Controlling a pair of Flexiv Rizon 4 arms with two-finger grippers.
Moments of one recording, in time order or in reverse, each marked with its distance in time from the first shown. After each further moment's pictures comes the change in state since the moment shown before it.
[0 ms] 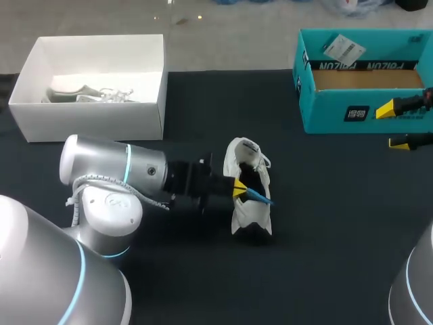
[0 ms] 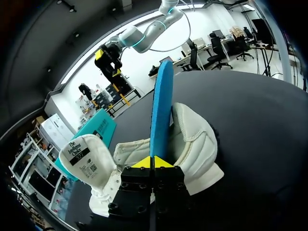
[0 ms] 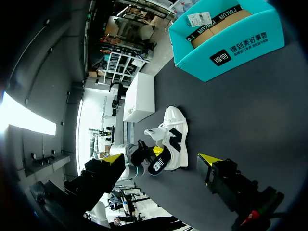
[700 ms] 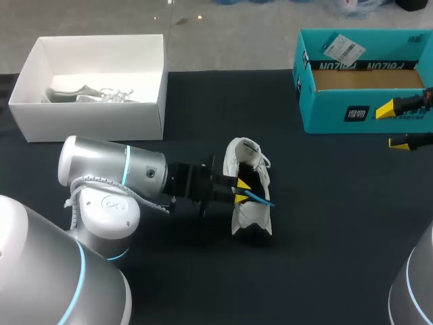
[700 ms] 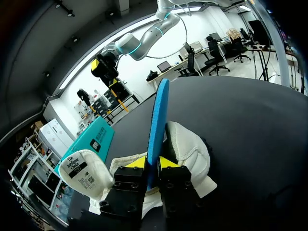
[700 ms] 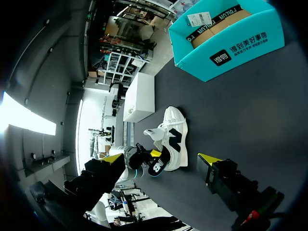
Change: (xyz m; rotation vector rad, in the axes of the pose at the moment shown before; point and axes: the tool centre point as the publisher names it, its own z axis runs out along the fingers) left arm 0.010 -0.021 0.000 0.044 0.019 0.018; right arm 0.000 0.000 0.000 0.000 0.000 0.000
